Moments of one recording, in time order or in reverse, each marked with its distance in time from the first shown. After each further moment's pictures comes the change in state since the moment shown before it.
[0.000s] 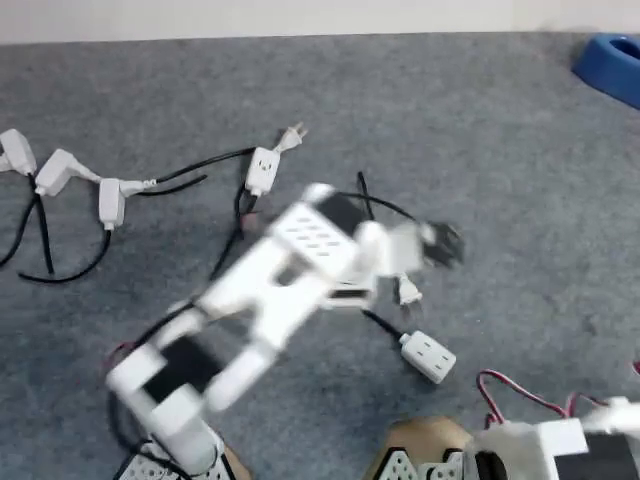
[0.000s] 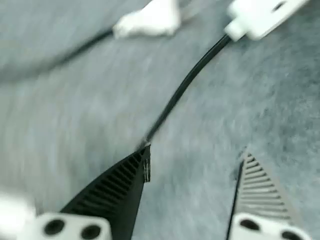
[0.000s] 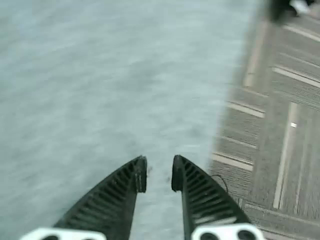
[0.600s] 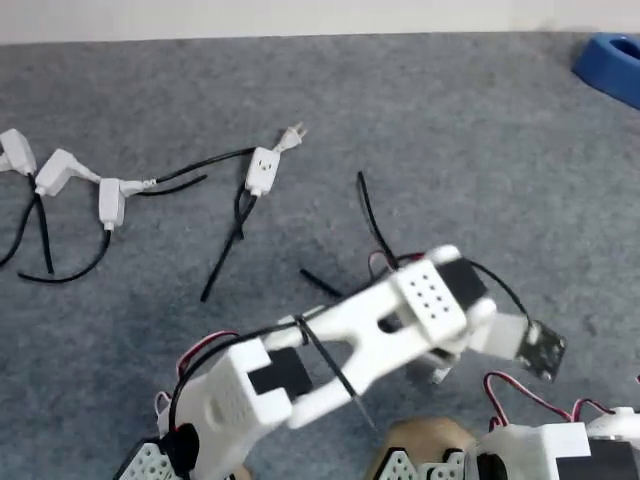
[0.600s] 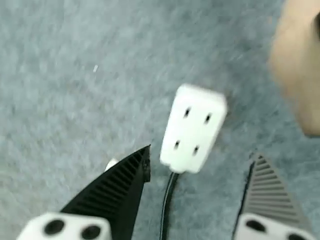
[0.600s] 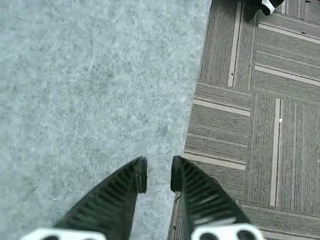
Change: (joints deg) left arm 19.8 23.3 -26.3 1.6 -7.6; right arm 2.8 0.0 5.4 -7.5 0.0
